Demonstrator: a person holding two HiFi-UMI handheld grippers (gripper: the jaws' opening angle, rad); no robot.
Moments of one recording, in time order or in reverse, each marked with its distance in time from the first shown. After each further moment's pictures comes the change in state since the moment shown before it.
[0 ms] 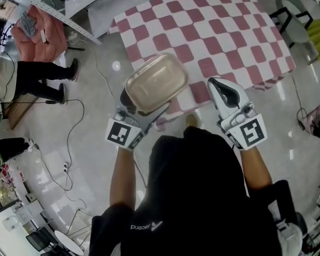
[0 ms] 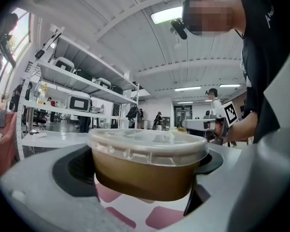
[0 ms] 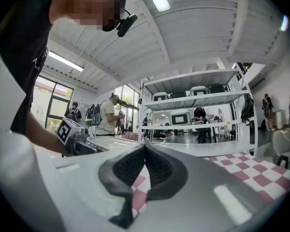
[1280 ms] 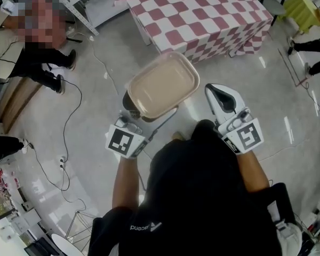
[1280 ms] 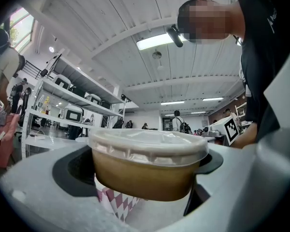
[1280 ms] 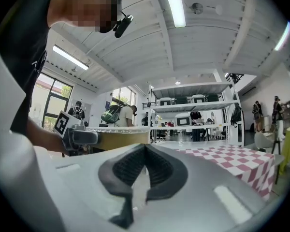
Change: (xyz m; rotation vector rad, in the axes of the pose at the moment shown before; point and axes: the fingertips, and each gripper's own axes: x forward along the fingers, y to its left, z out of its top) left arm -0.321 -0.199 0.032 -0.005 -0.170 -0.132; right arm -0.200 0.332 0.016 -0.013 0.013 -0.099
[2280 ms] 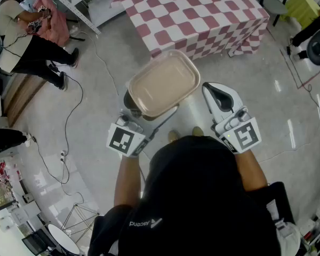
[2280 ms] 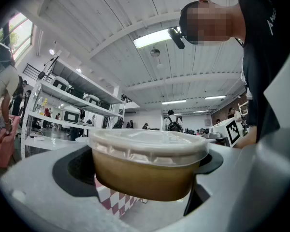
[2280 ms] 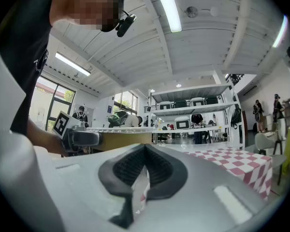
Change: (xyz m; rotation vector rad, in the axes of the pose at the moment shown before) left arm 0.053 -0.066 0.010 0.001 0.009 0.044; right arm -0.057 -0.048 0.018 0.014 -0.046 0.030
